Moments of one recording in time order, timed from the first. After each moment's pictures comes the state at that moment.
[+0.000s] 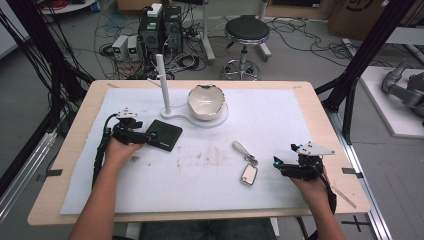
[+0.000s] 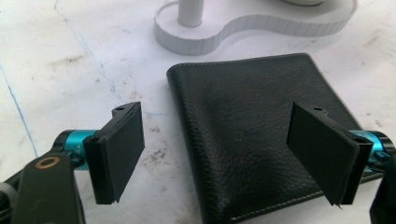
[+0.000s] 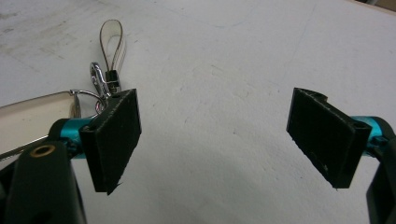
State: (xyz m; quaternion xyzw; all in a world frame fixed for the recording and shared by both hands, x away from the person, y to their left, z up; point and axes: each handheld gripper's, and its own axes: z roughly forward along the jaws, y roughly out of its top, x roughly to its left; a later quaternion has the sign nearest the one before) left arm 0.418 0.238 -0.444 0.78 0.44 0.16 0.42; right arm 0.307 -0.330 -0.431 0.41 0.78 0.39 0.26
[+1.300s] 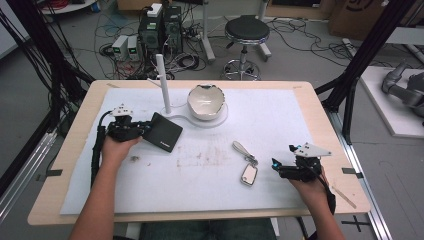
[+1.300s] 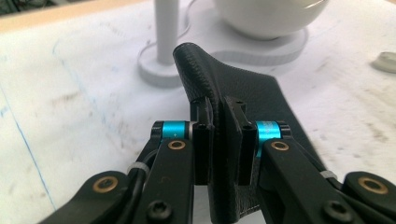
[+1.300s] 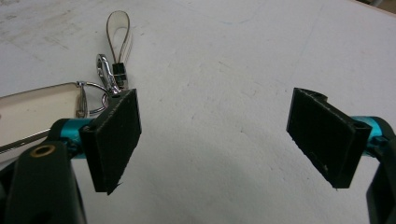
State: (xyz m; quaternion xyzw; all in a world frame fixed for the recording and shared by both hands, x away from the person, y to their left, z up) left arm 0.400 0.236 -0.409 0.77 0.40 0.17 0.47; right arm 0.304 -0.324 -0.432 0.40 0.79 0.38 0.26
